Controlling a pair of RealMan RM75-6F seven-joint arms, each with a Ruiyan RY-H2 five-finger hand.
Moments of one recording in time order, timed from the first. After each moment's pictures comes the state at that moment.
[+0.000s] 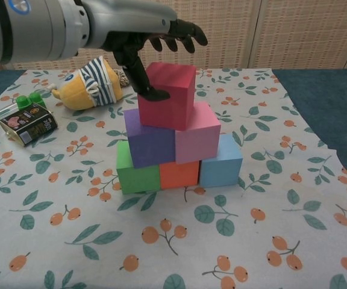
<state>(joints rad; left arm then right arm) -1.19 -1.31 -0.21 -2.14 0.58 1.19 0.79 0.15 -1.15 -0.01 -1.55 -1.74 1.60 0.39</state>
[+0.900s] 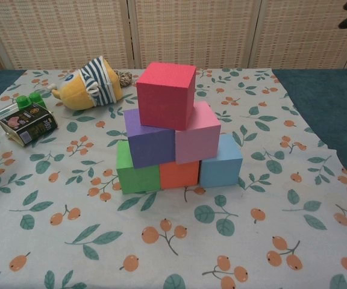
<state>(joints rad) -0.52 -1.18 0.15 -1.69 1.24 1.44 0.24 0.35 -0.99 0.07 -1.88 -1.64 1.26 0.18</state>
